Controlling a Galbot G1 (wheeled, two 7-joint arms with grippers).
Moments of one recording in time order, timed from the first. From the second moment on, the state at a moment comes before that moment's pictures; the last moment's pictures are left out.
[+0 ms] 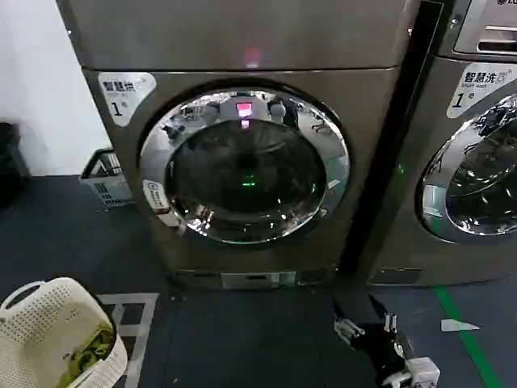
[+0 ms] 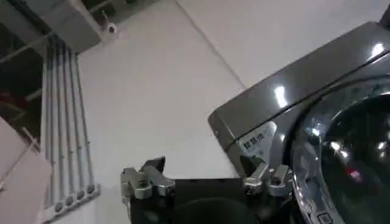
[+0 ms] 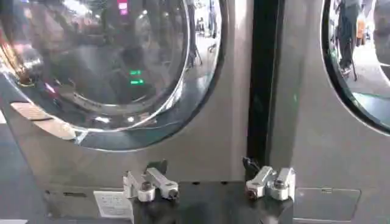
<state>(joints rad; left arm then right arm) 1.80 -1.44 -1.28 -2.25 -0.35 -0.69 0.29 -1.77 1.42 0.61 2.37 0.18 -0.35 -0.05</state>
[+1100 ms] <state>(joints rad) 1.81 -1.45 -1.25 -2.30 -0.33 -0.69 0.30 -1.40 1.09 0.44 2.21 0.34 -0.20 -0.03</state>
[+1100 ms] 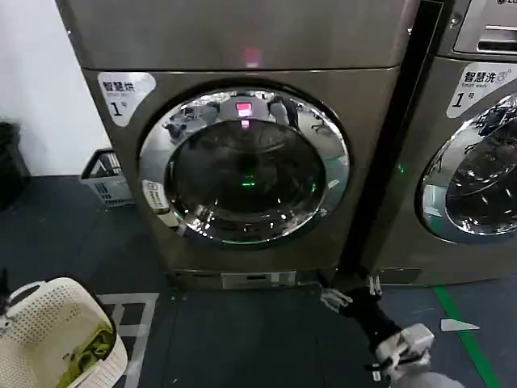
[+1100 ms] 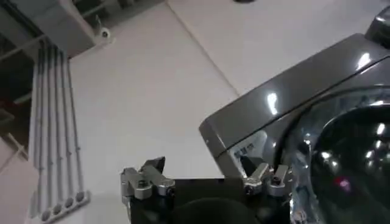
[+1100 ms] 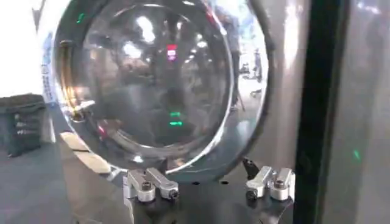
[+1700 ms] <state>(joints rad) 1.81 -1.46 -1.24 -2.30 -0.32 -0.69 0.30 -1.18 1.00 0.27 2.07 0.38 -0.19 -0.05</state>
